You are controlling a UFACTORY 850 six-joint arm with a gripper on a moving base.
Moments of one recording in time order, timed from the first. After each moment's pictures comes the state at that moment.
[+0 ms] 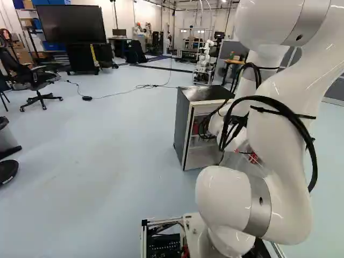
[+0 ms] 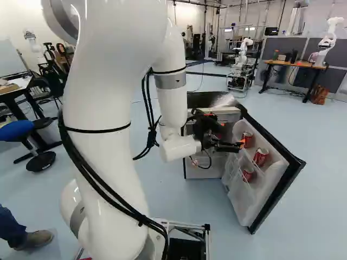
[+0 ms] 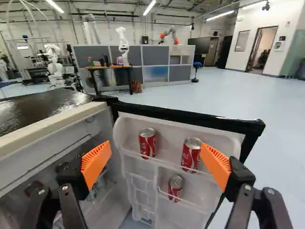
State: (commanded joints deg) arm -26.5 -18.7 -20.8 27.2 80.3 0.0
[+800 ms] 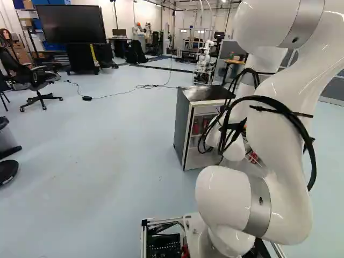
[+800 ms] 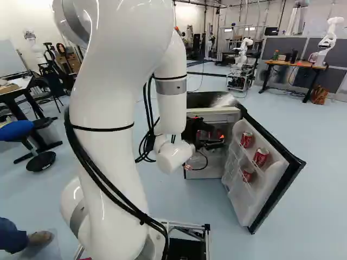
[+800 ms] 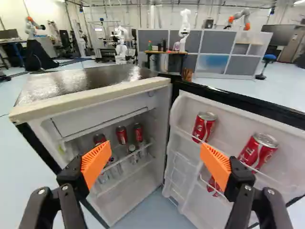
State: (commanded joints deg) arm -26.7 -22.6 -19.2 3.2 80.5 0.0
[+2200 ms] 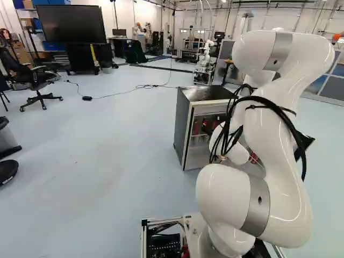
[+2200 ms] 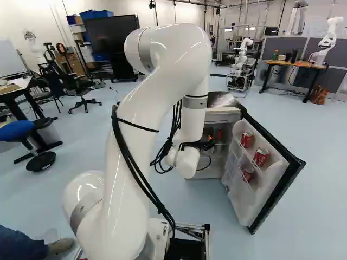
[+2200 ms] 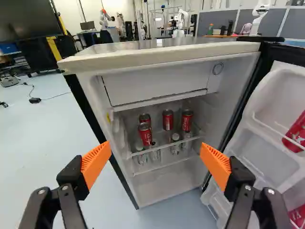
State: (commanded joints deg) arm -31.4 -41.0 -31.6 -21.5 82.8 0.0
